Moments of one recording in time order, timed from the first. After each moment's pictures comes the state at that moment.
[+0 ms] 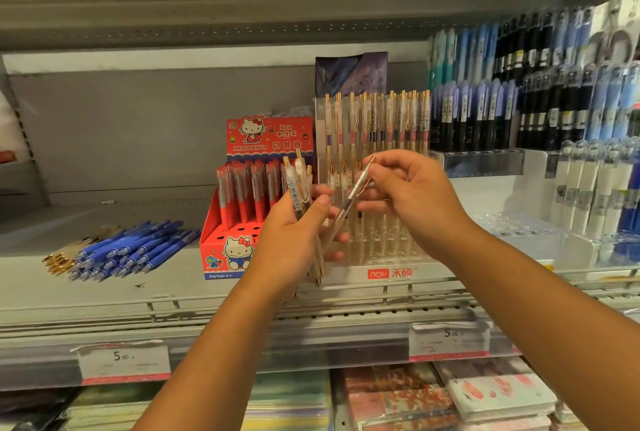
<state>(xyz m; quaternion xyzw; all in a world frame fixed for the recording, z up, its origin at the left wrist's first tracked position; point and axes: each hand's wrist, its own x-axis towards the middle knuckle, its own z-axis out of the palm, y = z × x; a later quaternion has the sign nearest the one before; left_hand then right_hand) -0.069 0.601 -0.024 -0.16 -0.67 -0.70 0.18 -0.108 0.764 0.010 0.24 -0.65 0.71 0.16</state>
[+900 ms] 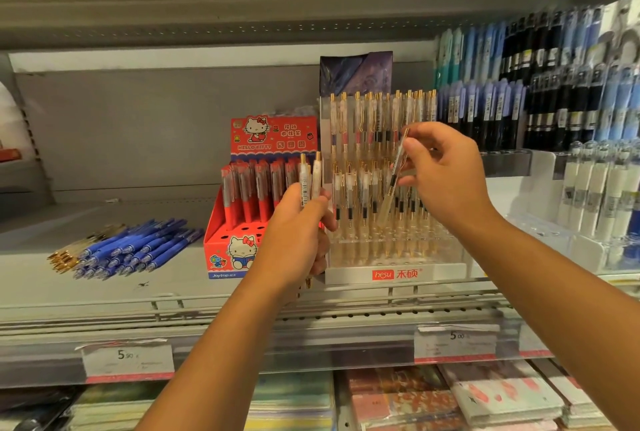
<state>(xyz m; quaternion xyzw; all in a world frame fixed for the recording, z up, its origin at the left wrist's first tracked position) -0.074 0.597 -0.023 -0.13 -0.70 -0.68 0.16 -0.134 0.787 0.020 0.21 -0.71 0.56 0.38</state>
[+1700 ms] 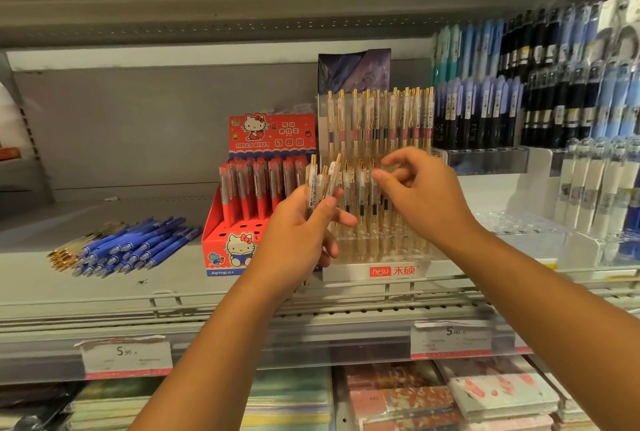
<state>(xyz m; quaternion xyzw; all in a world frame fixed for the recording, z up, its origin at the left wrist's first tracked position) -0.070 0.600 -0.024 -0.17 -0.75 -0.62 0.18 -0.128 0.778 0.001 0.20 -0.80 0.43 0.36</state>
